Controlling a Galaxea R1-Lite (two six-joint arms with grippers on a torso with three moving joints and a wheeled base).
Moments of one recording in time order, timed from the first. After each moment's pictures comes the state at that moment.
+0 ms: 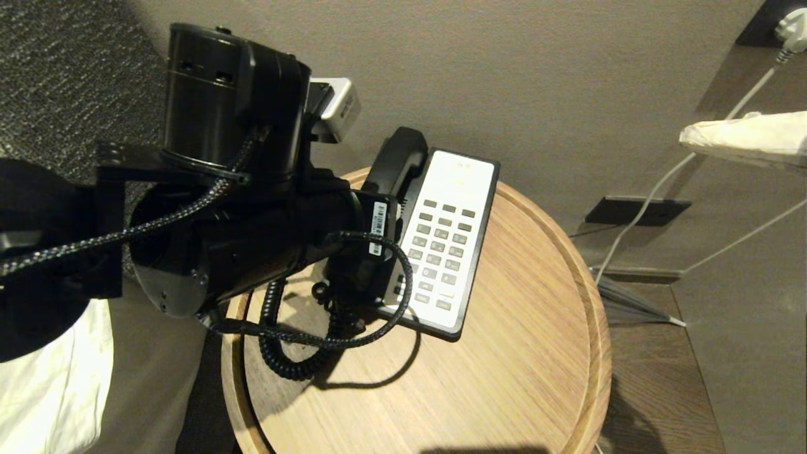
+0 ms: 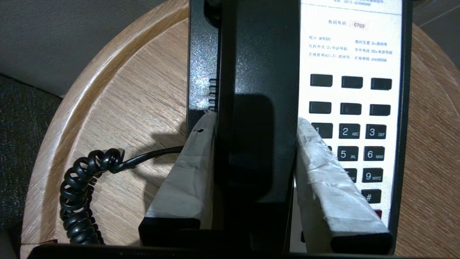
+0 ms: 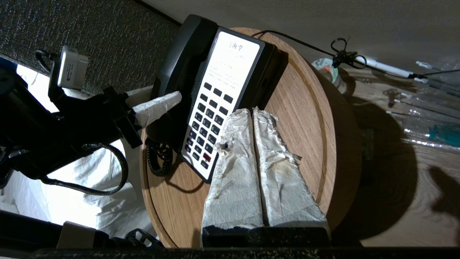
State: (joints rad) left arm -0.82 1.59 -1.26 0.02 0.40 -0.15; right arm 0.55 1.15 -1.18 0.18 0.08 0.44
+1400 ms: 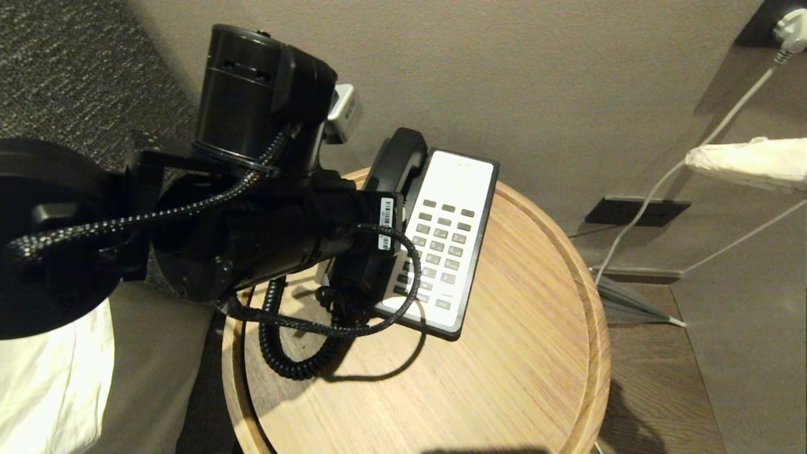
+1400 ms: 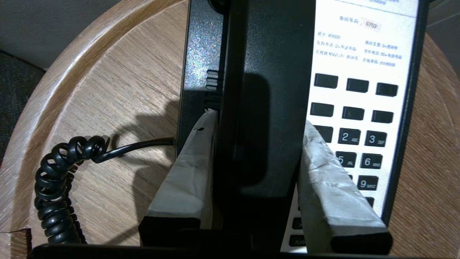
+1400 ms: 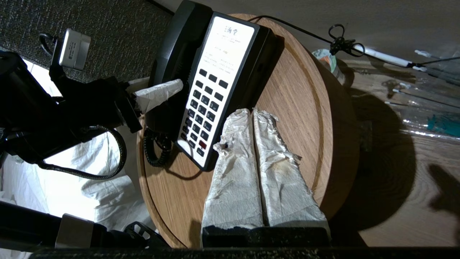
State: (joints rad) left arm -0.80 1.64 -1.32 0.12 0.39 -0.27; right arm 0.55 1.12 -1.12 0.17 0.08 0.44
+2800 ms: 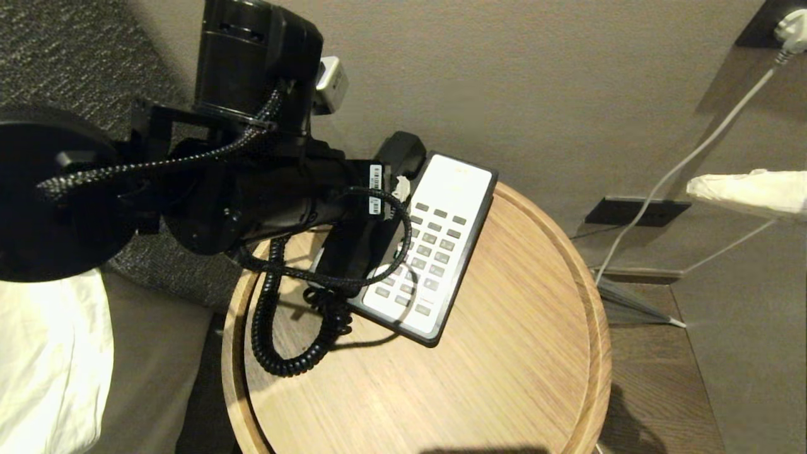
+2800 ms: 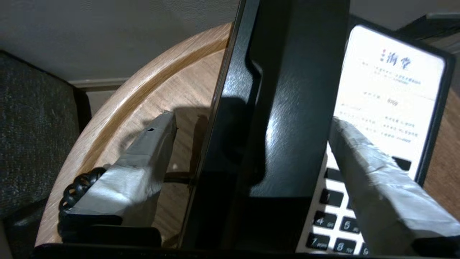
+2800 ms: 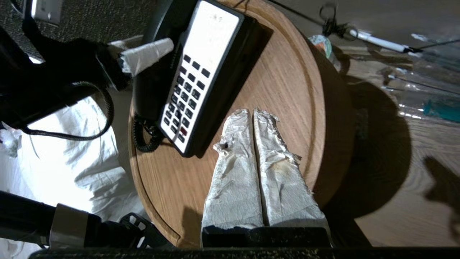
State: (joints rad) left arm -0.79 1.65 -1.42 0.12 0.41 -0.24; right arm 0.55 1.09 -1.06 0.17 0.08 0.44
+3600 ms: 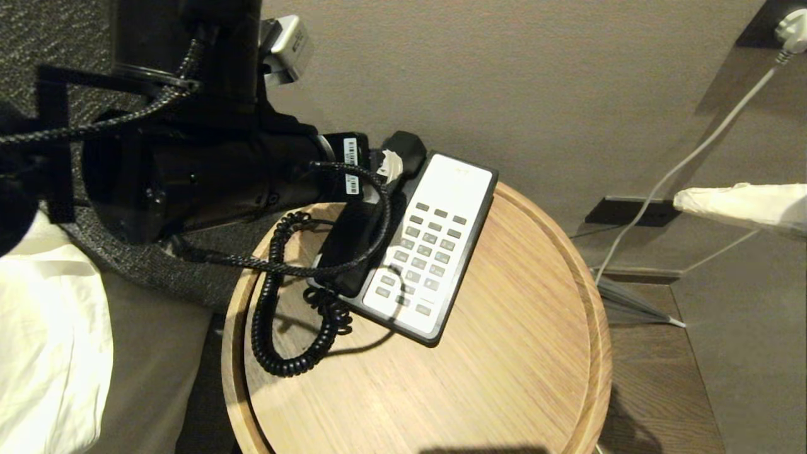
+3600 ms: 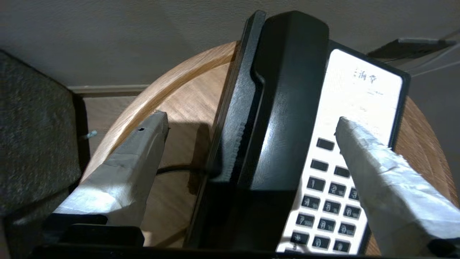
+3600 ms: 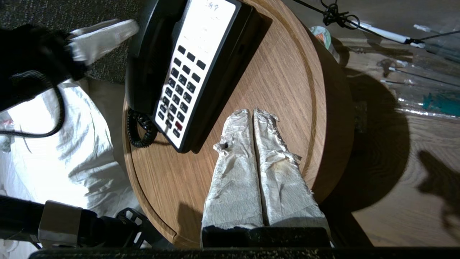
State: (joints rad) left arm -0.80 1.56 -1.41 0.13 0.40 -0.26; right arm 0.55 1.10 -1.04 0.17 0.08 0.44
